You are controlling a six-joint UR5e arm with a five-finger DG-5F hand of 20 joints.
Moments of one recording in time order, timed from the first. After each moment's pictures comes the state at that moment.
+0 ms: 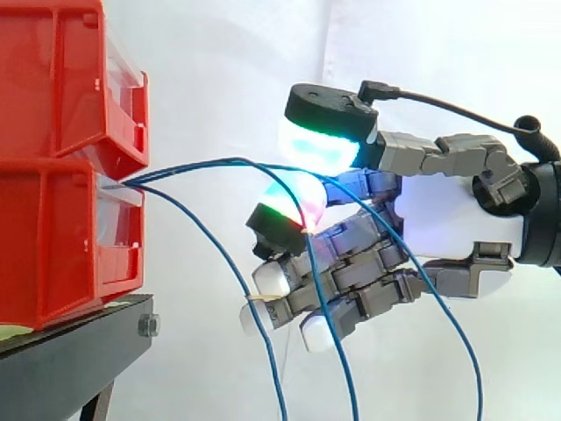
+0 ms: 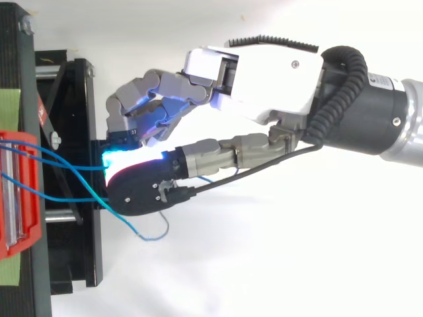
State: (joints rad) arm 0.12 -2.27 -1.23 -2.69 -1.26 -0.24
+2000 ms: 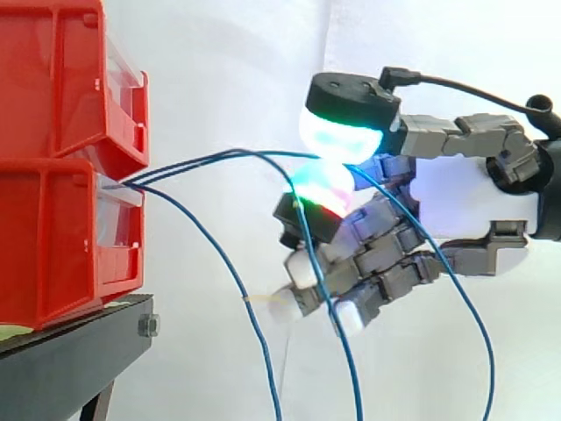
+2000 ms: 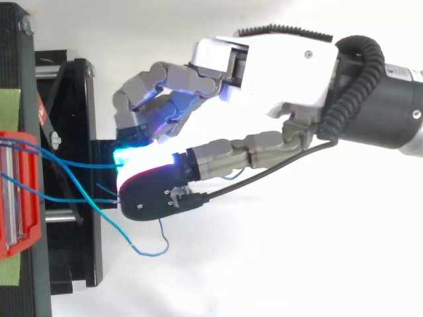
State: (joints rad) arm 0.11 -2.23 -1.23 -2.80 -1.28 -0.26
